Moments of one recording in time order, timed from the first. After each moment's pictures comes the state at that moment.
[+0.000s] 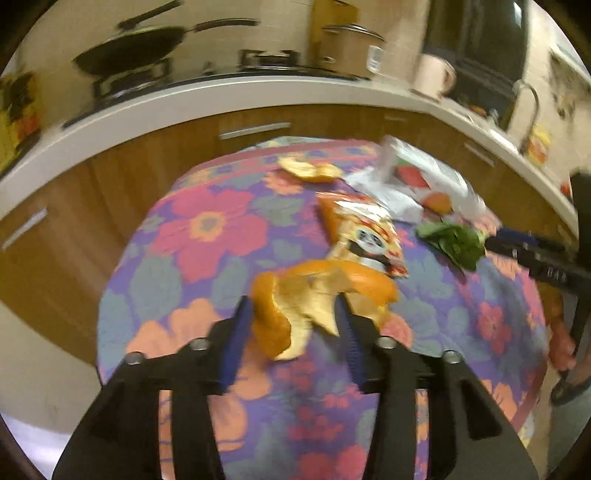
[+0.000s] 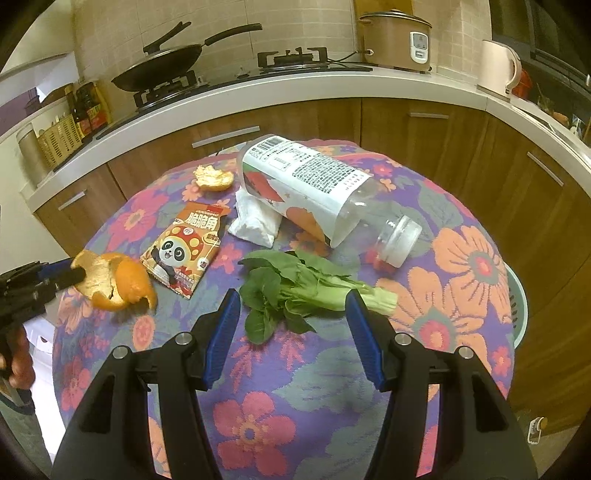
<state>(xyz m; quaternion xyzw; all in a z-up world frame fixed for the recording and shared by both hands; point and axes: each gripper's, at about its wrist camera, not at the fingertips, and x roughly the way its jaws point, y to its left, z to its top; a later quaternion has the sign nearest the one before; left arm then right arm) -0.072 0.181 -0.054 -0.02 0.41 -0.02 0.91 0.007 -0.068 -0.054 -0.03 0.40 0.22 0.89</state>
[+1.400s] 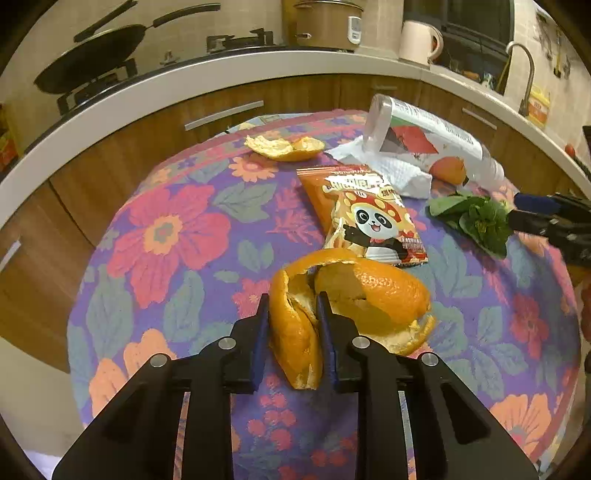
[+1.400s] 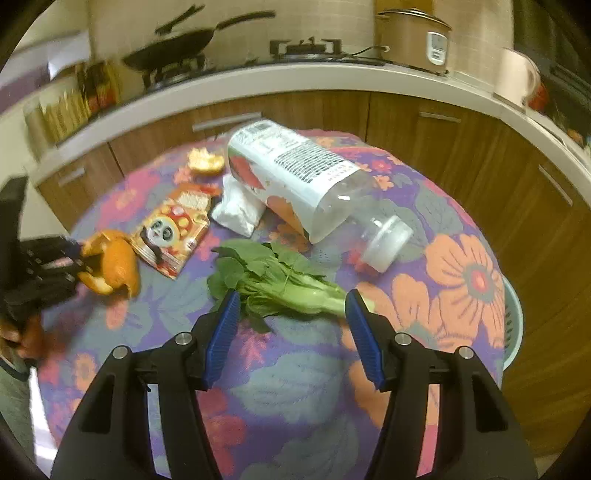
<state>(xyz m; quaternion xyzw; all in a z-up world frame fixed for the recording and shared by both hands) -0.033 0.166 -0.091 0.01 0.43 -0.03 0.90 0.028 -0.072 -0.069 -0.10 0.40 0.23 0.88</state>
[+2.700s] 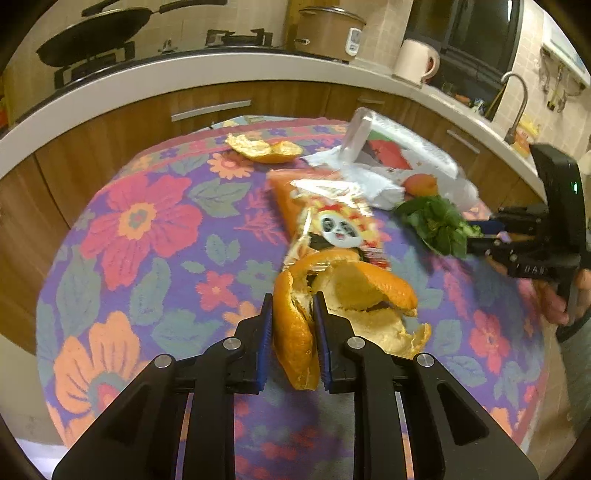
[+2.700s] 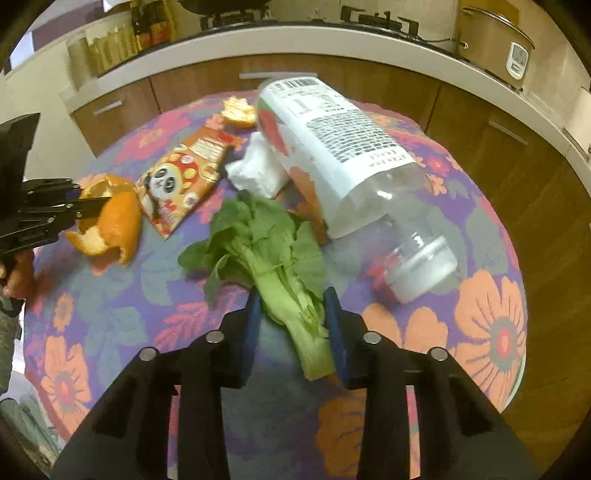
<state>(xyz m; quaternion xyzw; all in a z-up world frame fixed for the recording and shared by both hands) -0.042 0.162 -0.087 -0.05 0.42 -0.07 0.90 0.047 -0.068 -0.088 -0.17 0.43 0.35 0.82</state>
